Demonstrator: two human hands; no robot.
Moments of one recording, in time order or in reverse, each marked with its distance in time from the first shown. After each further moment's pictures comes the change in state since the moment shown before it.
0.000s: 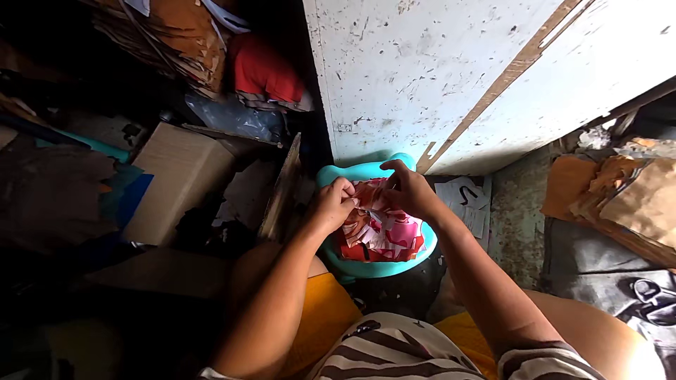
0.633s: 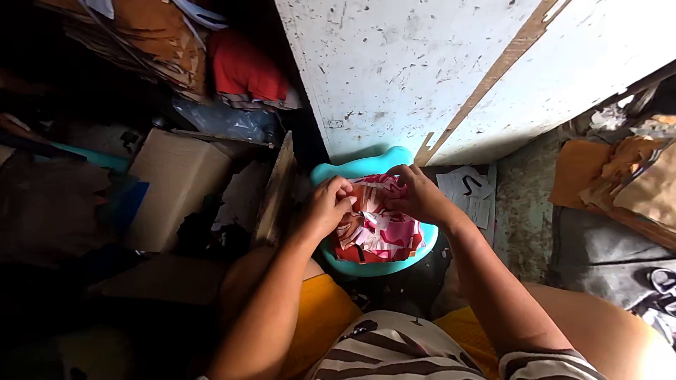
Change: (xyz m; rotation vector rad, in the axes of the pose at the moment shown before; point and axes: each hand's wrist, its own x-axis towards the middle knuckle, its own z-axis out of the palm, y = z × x) left_hand 0.004 -0.002 0.007 0.109 0.032 0.130; right_hand -0.015 0.031 -0.012 -0.074 -0.040 0.042
